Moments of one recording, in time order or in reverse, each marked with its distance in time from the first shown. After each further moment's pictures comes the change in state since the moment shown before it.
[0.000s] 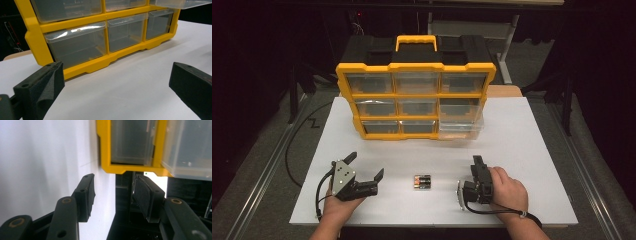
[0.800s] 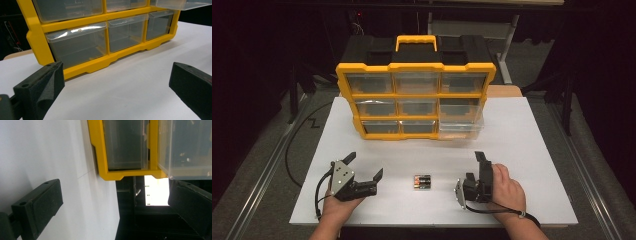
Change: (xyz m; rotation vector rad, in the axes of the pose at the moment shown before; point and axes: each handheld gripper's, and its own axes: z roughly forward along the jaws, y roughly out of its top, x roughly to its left) left arm 0.001 0.000 -0.001 -0.003 -0.001 -0.007; right arm -0.002 0.001 0.003 -0.050 -0.026 0.104
